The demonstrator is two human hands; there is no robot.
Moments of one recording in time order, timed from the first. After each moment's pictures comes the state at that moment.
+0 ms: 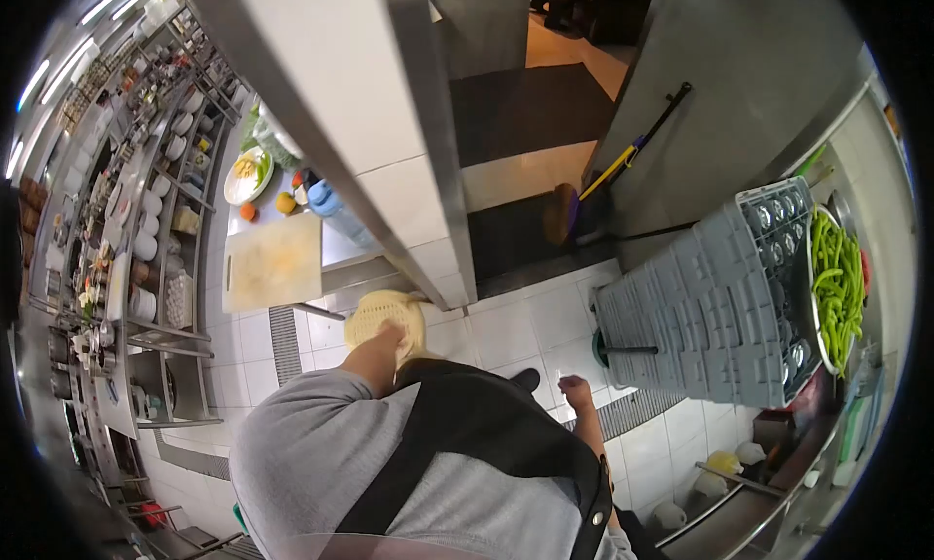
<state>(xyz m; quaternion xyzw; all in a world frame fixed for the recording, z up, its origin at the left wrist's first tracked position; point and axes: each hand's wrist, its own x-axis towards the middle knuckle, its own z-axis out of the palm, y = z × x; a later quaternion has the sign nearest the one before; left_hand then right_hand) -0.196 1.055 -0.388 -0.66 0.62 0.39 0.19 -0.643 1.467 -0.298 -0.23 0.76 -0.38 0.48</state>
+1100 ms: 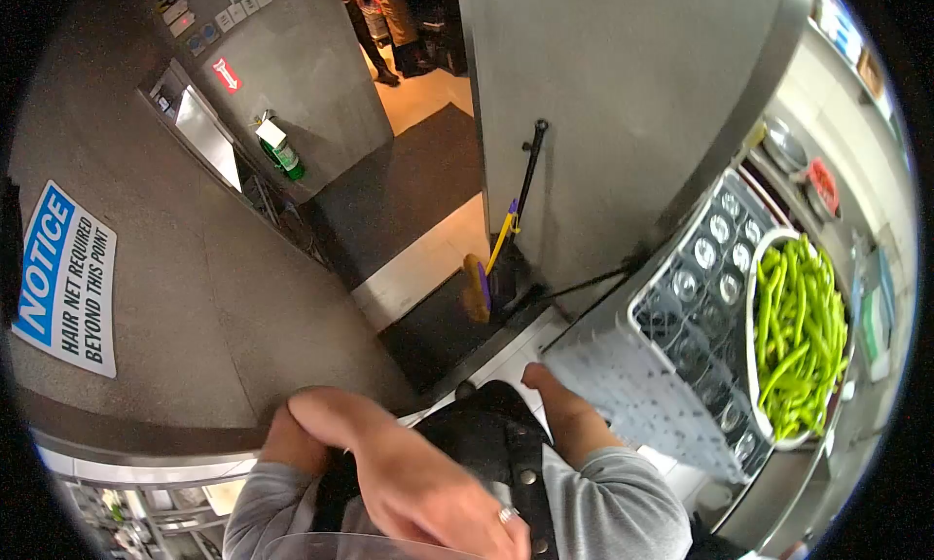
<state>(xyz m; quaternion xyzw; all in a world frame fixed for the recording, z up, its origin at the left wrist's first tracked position) -0.744 1.077 0.288 0.48 0.41 0.77 0.09 -0.950 1.207 -0.405 -0.60 0.73 0.14 0.30</state>
